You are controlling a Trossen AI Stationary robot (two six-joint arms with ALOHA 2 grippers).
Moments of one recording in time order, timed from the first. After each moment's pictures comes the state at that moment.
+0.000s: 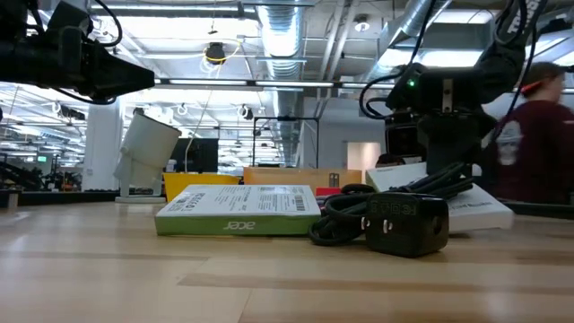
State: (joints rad) left arm -0.11 0.01 0.01 0.08 -0.53 0.13; right arm -0.23 1.59 0.50 0.16 -0.89 0.55
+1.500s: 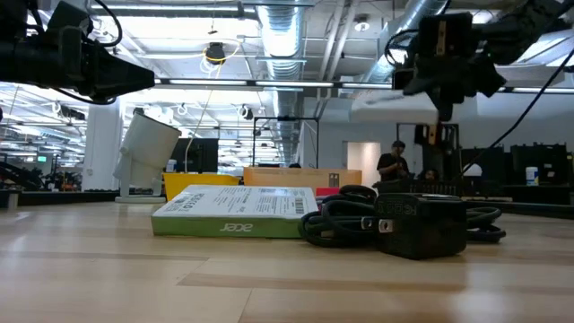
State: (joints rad) left arm -0.11 0.01 0.01 0.08 -0.53 0.13; right arm -0.43 1.17 0.56 -0.05 -0.92 0.58
